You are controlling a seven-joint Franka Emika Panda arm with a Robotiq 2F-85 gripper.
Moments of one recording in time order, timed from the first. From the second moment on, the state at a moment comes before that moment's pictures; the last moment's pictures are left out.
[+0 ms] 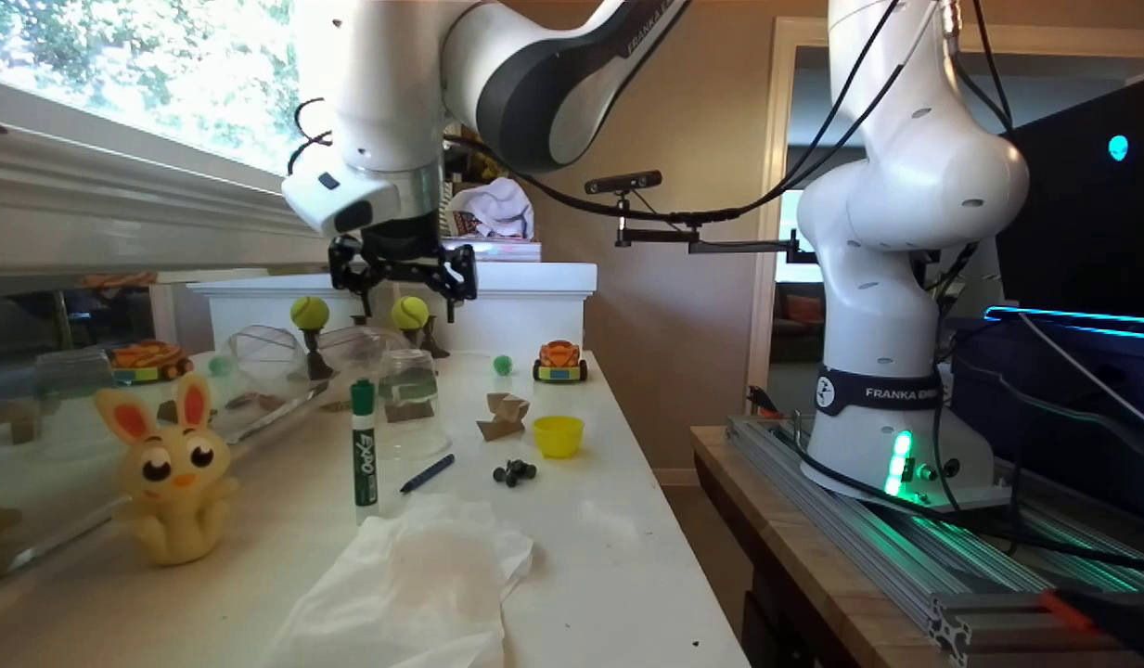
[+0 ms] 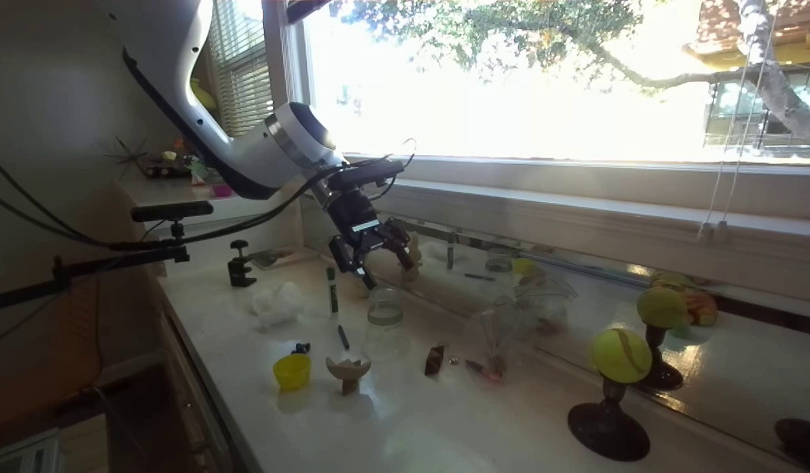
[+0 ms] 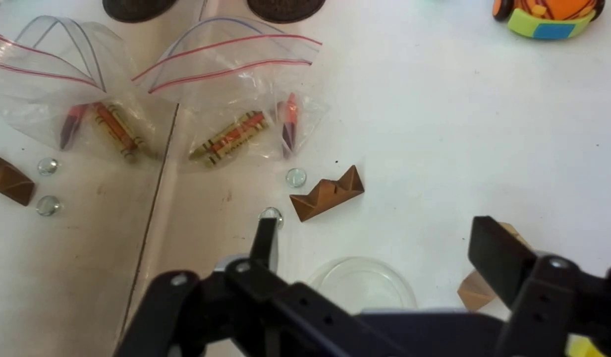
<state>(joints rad) 0.12 0.14 0.12 -2.16 -0.91 2.07 -0.83</state>
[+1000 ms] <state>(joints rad) 0.12 -0.27 0.10 -2.31 -0.38 2.13 -0.77</state>
